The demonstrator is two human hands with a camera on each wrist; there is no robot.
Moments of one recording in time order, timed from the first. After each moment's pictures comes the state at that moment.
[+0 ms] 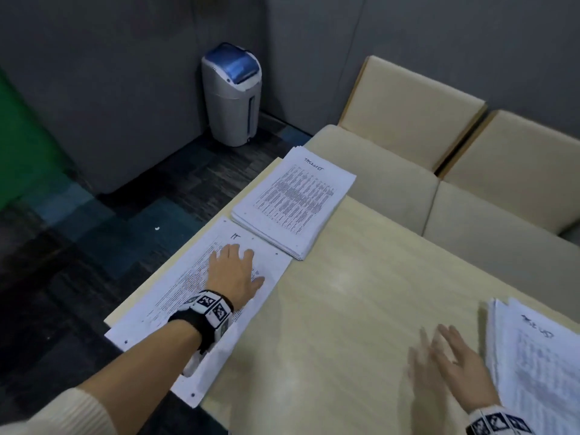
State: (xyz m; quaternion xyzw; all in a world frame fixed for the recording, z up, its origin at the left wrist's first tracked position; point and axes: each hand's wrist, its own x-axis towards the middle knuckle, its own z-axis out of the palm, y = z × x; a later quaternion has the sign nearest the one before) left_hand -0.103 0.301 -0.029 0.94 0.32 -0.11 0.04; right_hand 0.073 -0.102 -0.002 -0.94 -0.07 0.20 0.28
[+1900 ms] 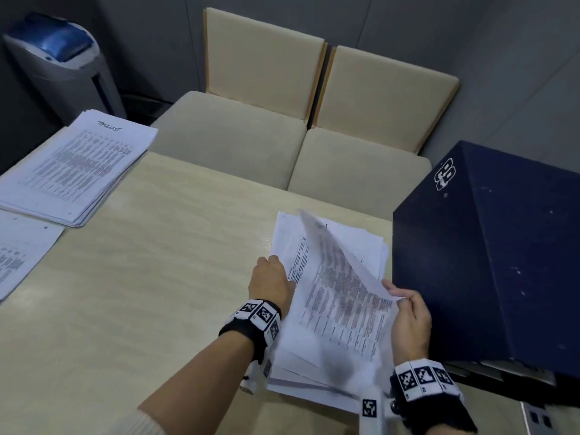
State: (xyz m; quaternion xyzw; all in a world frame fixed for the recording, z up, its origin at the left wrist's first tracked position) left_hand 0.127 -0.186 -0.026 0.91 0.27 -0.08 0.29; right_hand 0.152 -0.415 0.004 -0.79 0.11 -0.02 0.61
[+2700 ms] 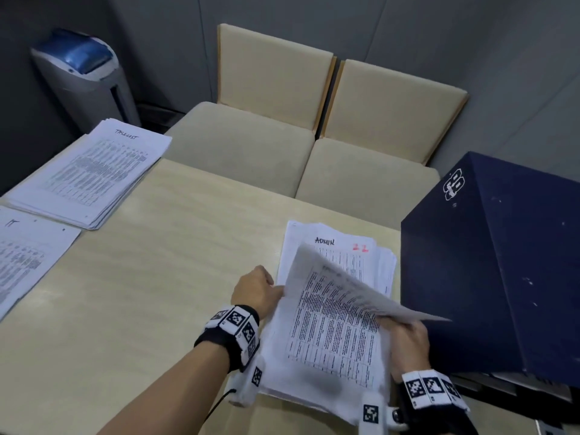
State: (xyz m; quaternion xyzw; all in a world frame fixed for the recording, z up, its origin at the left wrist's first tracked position) left_hand 0.101 -0.148 -0.023 0.84 0.34 -0.07 0.42; right_hand 0.142 -0.406 0.009 -0.75 0.20 0.10 0.63
